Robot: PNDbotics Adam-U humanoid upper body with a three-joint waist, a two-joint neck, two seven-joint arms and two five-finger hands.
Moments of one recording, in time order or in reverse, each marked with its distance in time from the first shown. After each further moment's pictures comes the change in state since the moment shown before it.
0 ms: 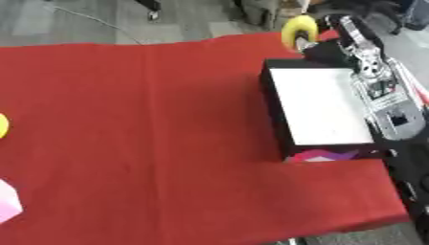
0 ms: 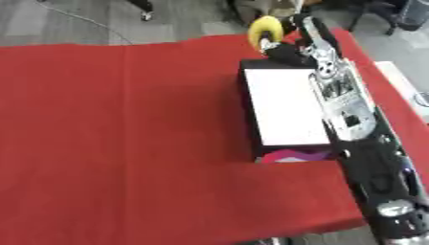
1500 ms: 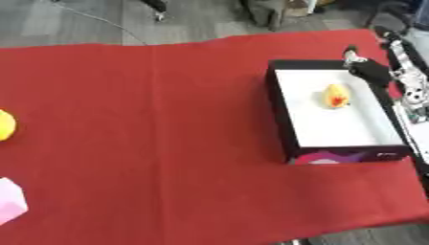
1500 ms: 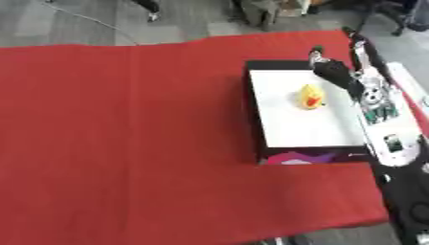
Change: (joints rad) left arm -0.003 0.035 0.048 0.000 -0.011 0.056 0.031; right arm 0.102 0.000 -0.046 -0.150 -0.120 -0.112 -0.046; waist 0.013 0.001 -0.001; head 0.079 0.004
